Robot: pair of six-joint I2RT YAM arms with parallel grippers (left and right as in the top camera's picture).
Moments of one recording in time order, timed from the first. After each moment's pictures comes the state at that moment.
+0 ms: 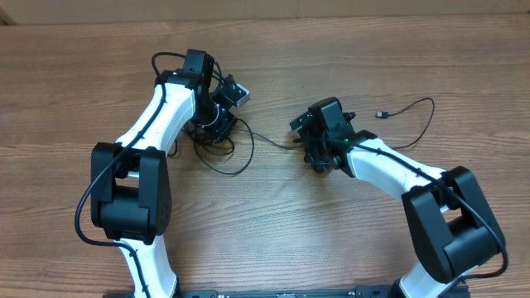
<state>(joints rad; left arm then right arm) -0.18 2.04 1.52 -0.88 0.28 0.53 0.45 1.83 0.97 -0.10 -0.05 1.46</state>
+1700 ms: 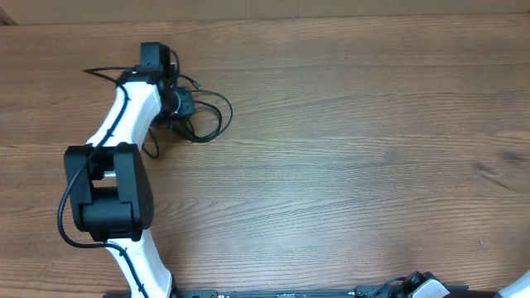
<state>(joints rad) -0.01 2.04 1.52 -0.73 0.04 -0.25 -0.91 1.30 1.38 -0.26 0.10 0.34</state>
